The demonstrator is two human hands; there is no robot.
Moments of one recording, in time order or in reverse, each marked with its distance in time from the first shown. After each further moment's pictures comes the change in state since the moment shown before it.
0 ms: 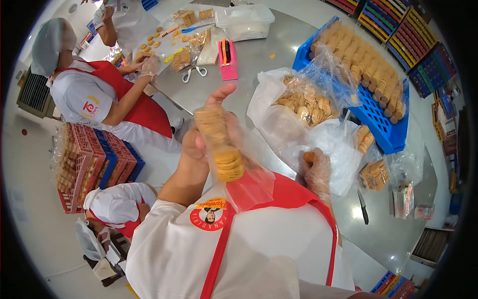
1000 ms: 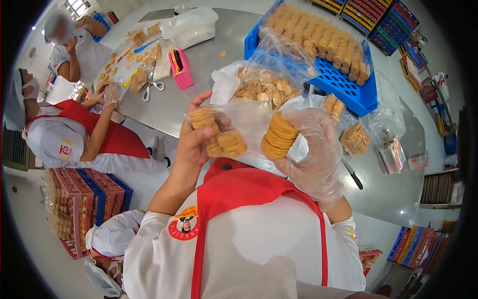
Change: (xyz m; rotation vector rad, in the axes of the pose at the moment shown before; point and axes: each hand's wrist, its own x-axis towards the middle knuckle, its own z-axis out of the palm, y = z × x) left_hand 0.020 -0.049 0.016 0.301 0.277 -0.071; right_hand -0.015 -0.146 -0.149 0.097 0.232 -0.613
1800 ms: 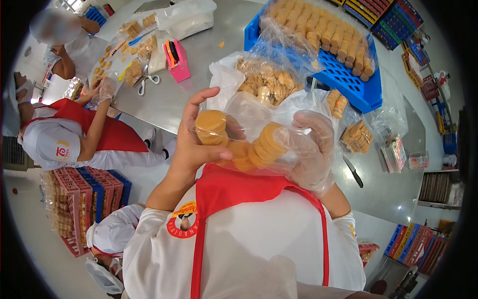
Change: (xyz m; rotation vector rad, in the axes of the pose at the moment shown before) left_hand -0.004 0.021 0.022 0.199 -0.073 -0.061; right_hand -0.014 0.037 0.038 0.094 0.114 -0.159
